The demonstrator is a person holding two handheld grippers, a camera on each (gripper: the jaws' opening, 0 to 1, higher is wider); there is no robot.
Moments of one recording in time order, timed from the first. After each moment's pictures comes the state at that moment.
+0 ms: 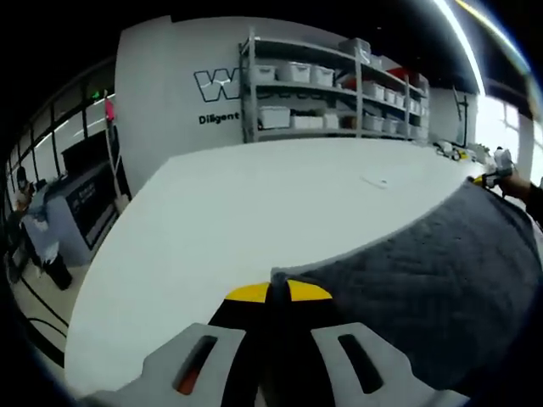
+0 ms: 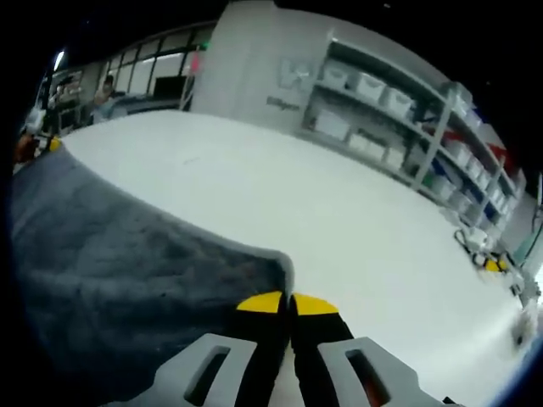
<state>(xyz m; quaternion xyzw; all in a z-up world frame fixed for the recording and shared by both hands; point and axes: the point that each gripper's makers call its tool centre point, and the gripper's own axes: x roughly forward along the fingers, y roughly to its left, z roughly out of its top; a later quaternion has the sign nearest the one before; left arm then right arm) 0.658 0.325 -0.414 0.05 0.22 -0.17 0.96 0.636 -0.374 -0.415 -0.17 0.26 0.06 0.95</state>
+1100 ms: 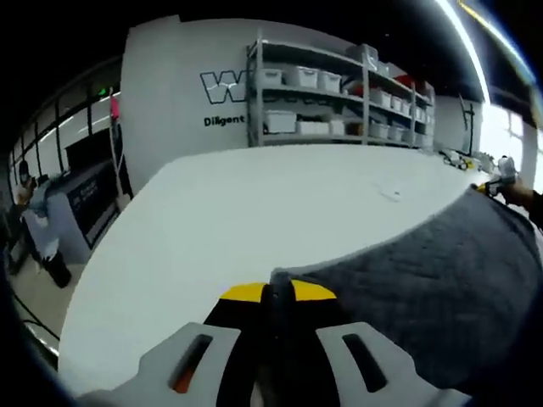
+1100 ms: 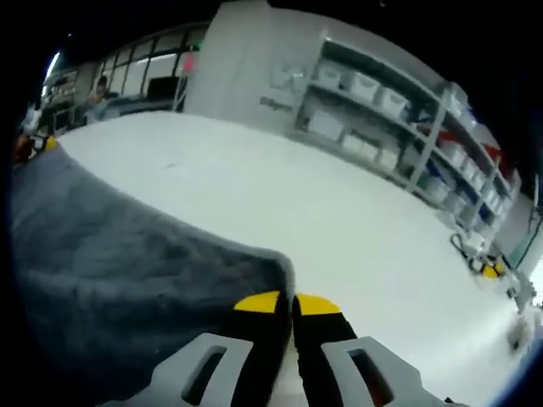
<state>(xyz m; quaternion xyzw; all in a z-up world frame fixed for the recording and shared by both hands) 0.682 0.329 -0.412 0.08 0.20 -0.13 0.97 0.653 -0.385 -0.408 -0.21 0.24 0.03 0.95</state>
